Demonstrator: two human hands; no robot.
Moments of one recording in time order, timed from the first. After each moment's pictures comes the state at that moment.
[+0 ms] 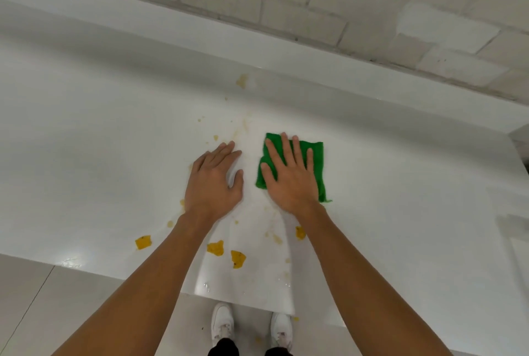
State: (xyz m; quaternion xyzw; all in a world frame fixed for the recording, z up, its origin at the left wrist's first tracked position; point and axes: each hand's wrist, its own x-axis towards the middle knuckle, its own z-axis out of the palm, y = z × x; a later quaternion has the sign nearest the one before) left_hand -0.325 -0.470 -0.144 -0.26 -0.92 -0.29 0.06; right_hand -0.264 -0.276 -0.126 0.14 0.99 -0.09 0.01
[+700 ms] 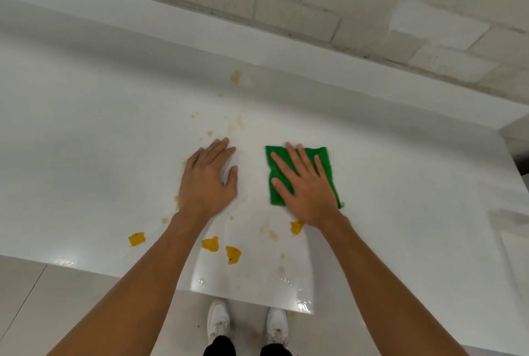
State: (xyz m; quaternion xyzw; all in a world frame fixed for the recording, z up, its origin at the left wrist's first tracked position) left_hand -0.324 -0.473 -0.145 -0.26 -0.92 -0.28 0.07; right_hand -0.214 -0.241 -0.130 0.05 1.00 -0.07 0.00
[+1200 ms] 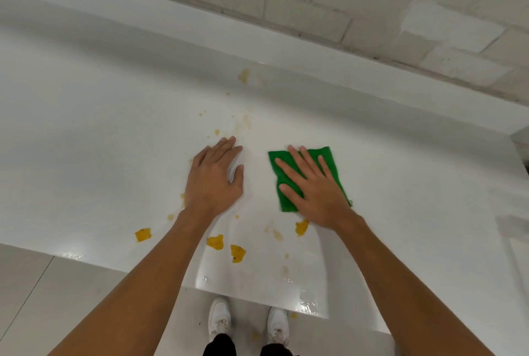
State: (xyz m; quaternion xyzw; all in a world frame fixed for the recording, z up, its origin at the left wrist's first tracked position) left_hand -0.323 -0.471 -0.142 -0.26 -0.92 -0.28 0.07; right_hand -0.211 -0.224 -0.127 -0.02 1.00 -0.07 0.02
